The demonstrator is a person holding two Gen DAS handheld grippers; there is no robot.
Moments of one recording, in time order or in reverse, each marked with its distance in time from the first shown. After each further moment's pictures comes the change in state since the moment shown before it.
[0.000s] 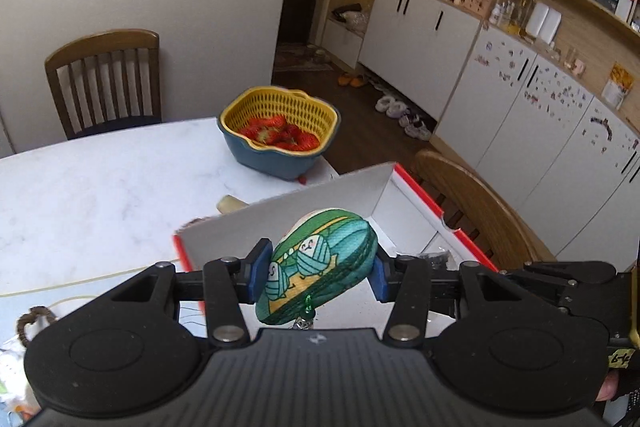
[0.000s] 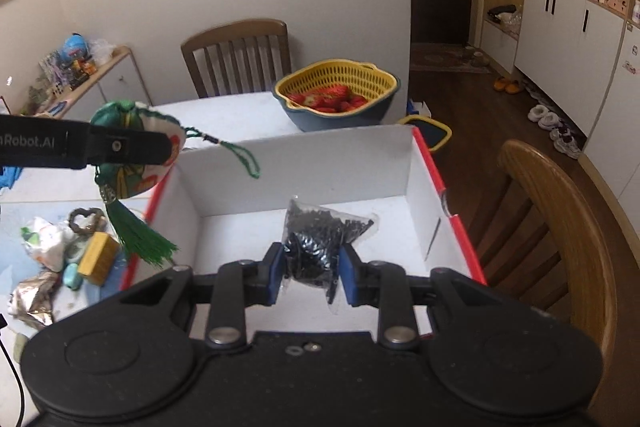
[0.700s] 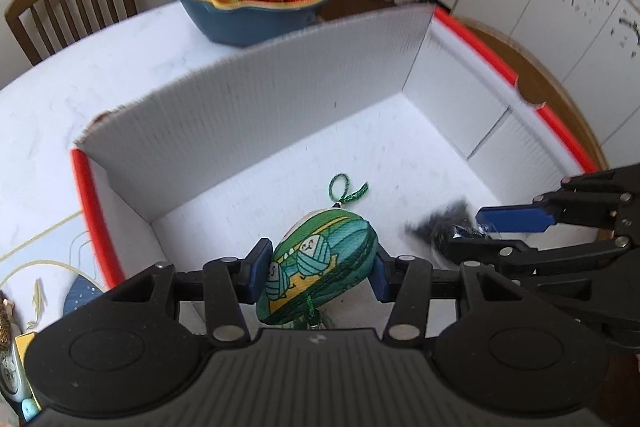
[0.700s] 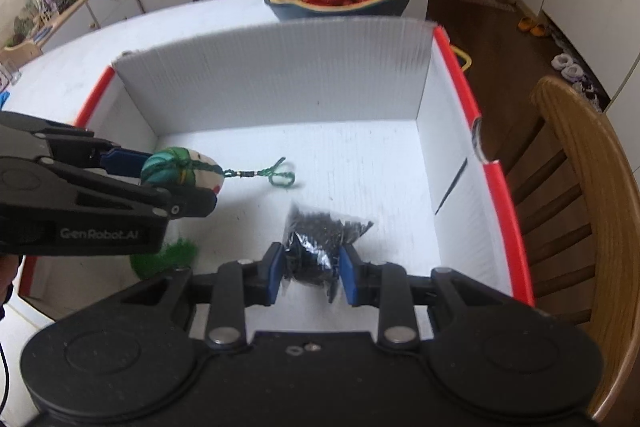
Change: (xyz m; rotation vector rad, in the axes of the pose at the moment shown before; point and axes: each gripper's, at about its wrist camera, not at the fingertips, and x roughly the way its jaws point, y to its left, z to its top) left arm 0.127 -0.002 -0.040 0.097 0.335 0.045; right arm 0.089 -0.026 -0.005 -0.061 0.280 0.029
